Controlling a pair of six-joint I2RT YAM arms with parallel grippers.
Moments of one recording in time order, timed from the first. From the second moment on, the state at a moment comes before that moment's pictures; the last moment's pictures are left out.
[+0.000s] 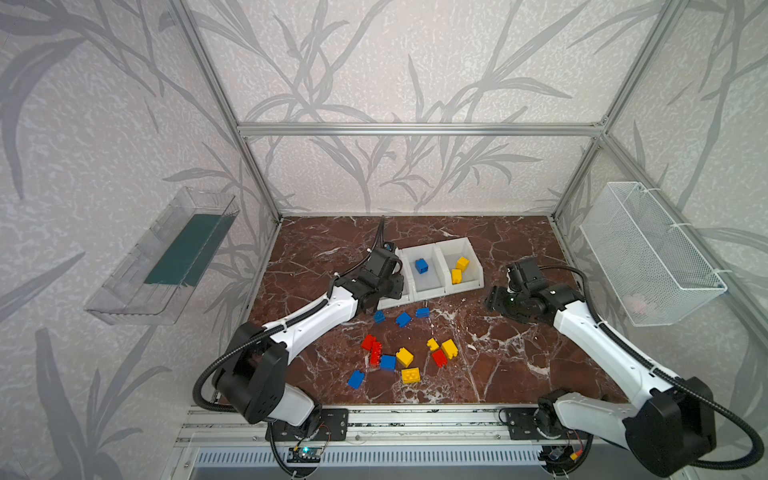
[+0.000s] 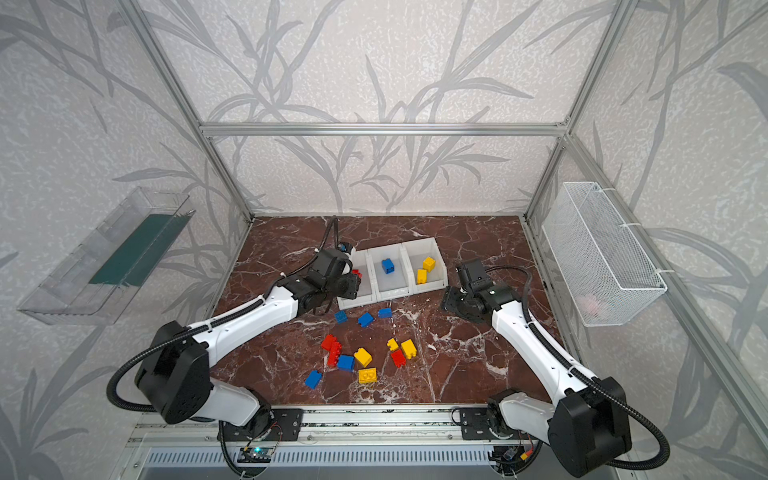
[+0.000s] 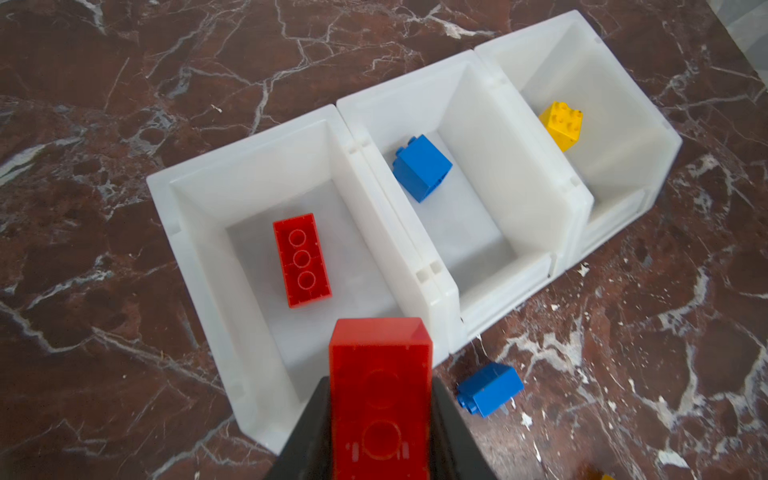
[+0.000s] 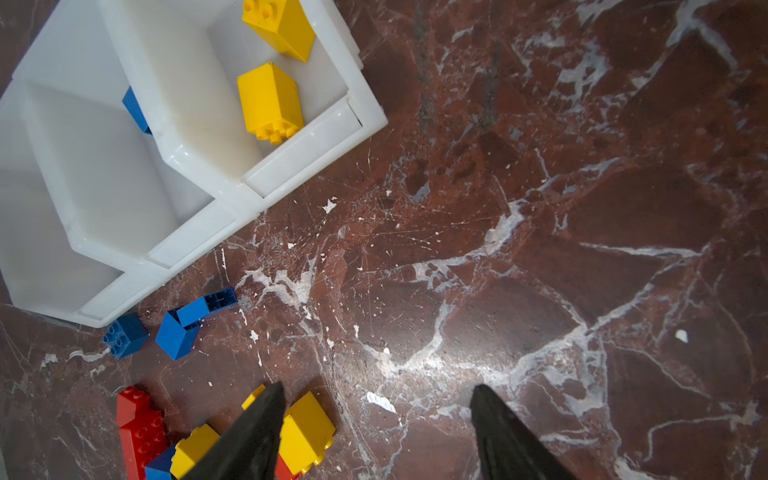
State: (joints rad) left arm -0.57 1.53 1.04 -0.33 -0.11 -0.31; right arm 0.34 1.17 0.88 -0.79 -0.05 0.68
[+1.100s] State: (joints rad) left arm -0.48 1.64 1.07 -0.29 -0.01 -0.32; right arm 0.34 1.04 0.80 -0.78 -0.03 0.68
